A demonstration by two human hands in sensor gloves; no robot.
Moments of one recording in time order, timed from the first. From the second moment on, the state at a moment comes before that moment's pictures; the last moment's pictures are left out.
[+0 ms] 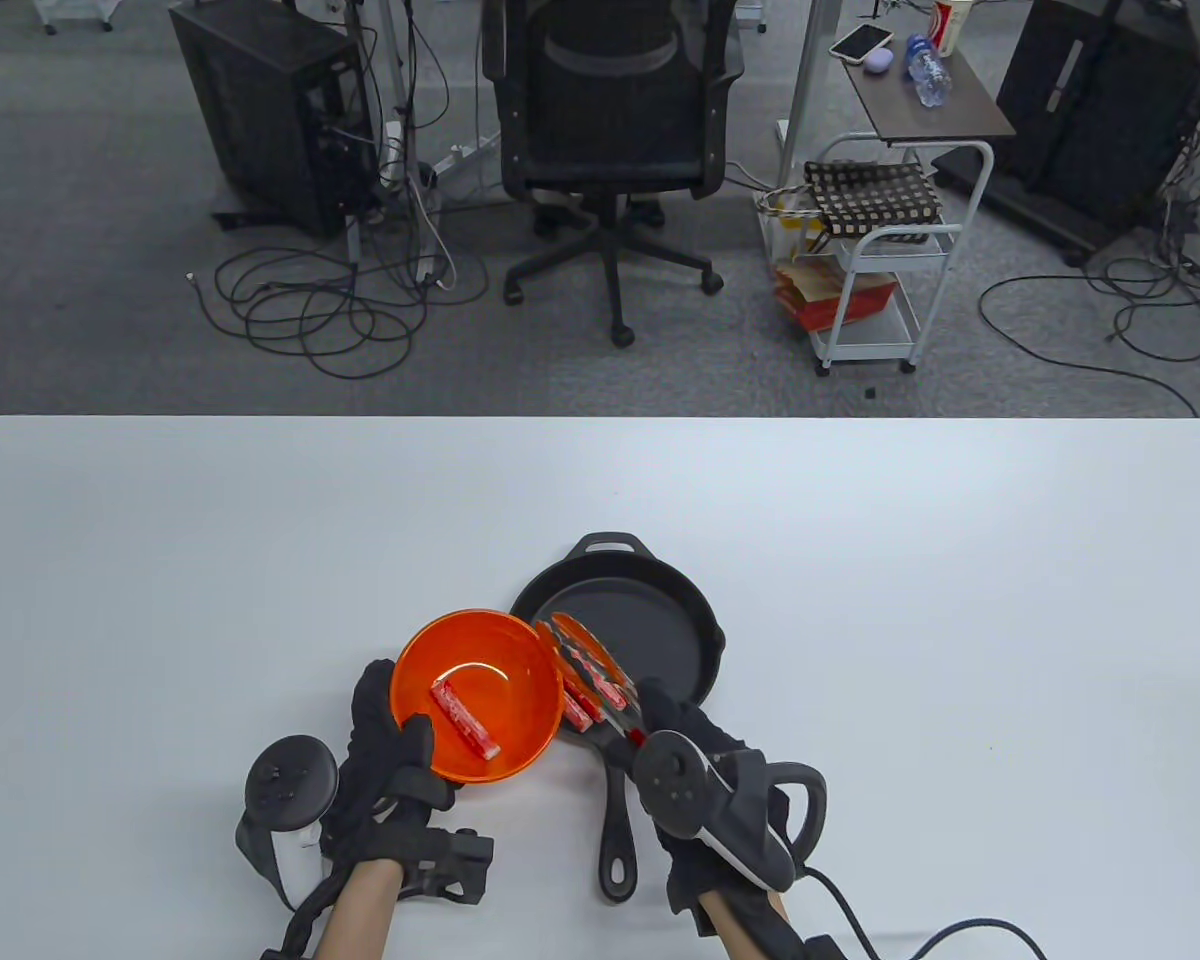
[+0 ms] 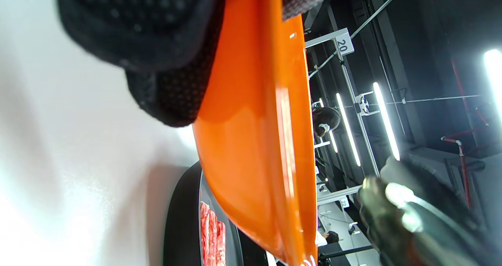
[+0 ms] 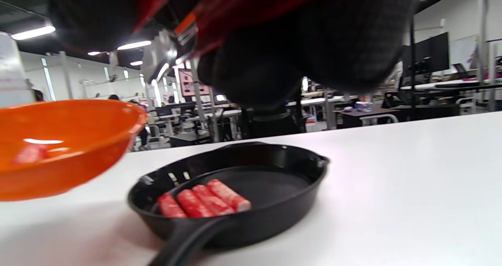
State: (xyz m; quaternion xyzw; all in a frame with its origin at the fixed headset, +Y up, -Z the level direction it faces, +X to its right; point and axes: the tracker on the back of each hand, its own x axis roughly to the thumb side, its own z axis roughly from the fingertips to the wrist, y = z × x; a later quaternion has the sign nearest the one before) left_hand -0.249 -0.741 -0.279 0.04 0.11 0.56 0.82; right_hand 0.044 -0.665 -0.252 0.05 -0.09 0.99 0.11
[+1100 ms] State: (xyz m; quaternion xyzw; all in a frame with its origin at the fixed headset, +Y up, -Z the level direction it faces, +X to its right) left_hand -0.241 -0.742 -0.280 0.05 0.08 0.52 0.85; right_hand -0.004 -0.689 -0.244 0.14 -0.02 0.99 0.04
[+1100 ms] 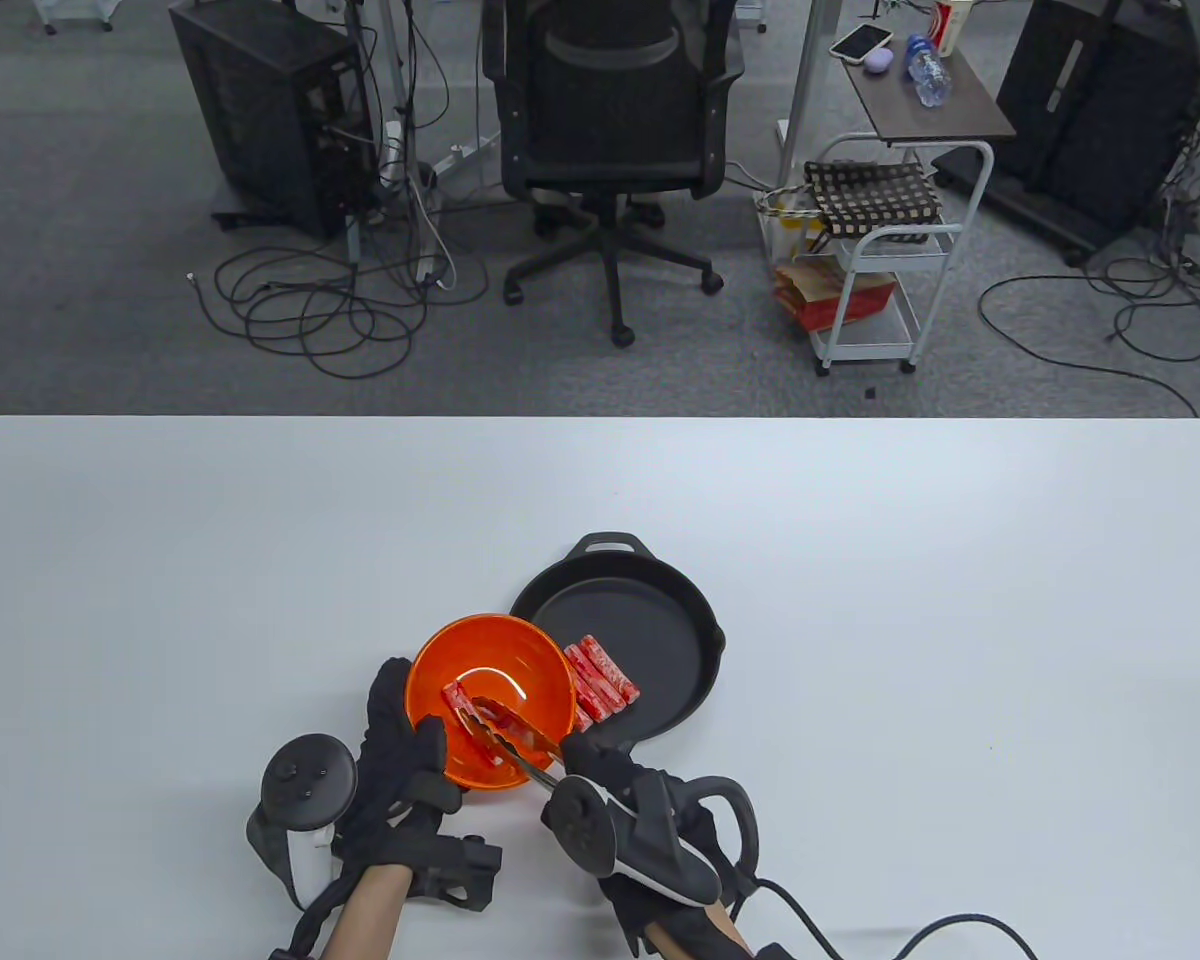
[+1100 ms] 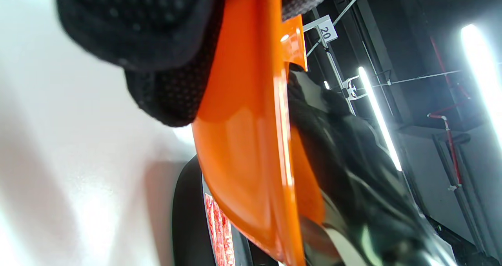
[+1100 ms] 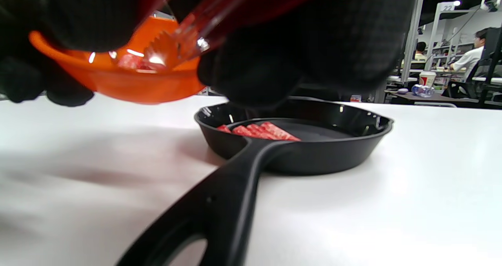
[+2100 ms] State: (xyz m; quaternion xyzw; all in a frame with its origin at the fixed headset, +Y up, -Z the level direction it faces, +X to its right) left_hand -0.242 -0.742 -0.280 0.04 0.09 0.53 0.84; right_hand 0.010 -0.682 -0.248 0.12 -0.03 0.99 0.08
